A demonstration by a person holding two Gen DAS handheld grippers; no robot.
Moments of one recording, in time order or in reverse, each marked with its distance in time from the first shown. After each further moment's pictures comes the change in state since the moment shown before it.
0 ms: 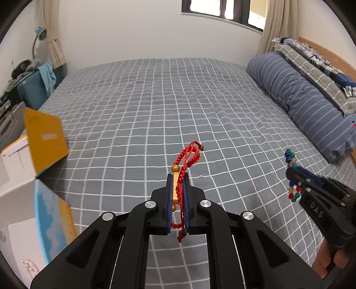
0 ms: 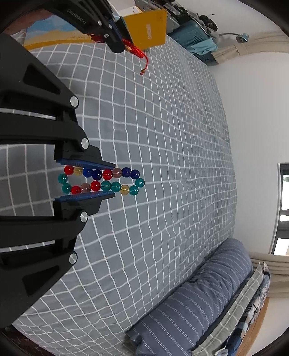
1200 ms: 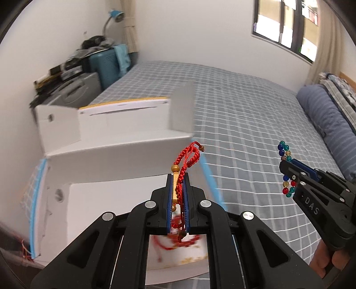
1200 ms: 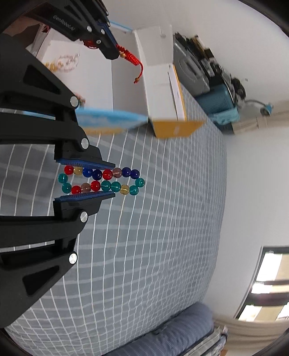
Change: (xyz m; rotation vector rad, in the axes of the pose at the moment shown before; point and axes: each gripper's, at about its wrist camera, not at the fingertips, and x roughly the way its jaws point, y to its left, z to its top) left arm -0.142 0.208 -0.084 -0.225 -0.033 0.234; right arm -0.078 0.252 -0.043 -0.252 -0.045 0.237
